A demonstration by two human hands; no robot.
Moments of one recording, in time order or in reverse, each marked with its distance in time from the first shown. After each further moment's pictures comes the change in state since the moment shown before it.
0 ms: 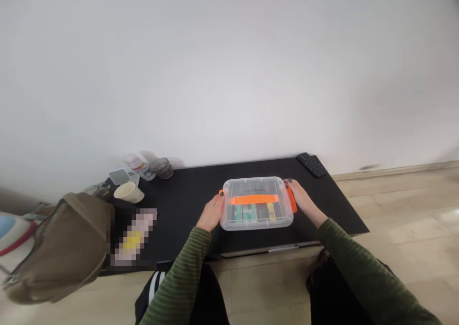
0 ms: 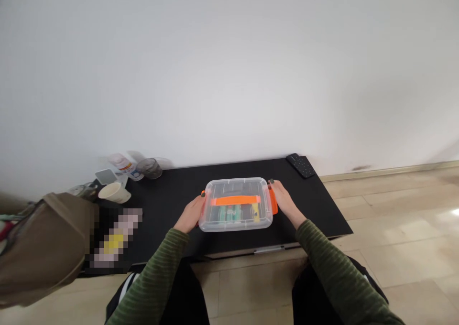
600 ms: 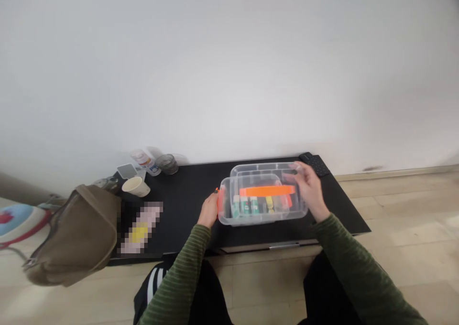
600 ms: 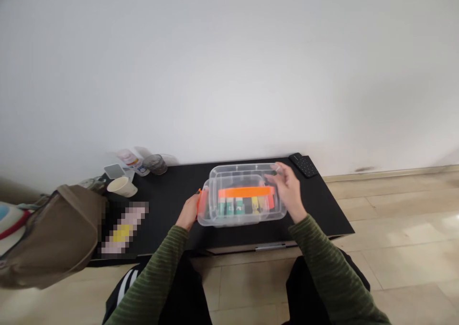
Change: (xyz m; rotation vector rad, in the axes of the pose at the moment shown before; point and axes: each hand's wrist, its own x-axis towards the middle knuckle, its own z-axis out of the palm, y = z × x) left_hand 0.001 -0.017 -0.005 -0.082 0.116 -0.013; right_hand -0.011 -0.048 -0.005 0.182 0.208 -0.369
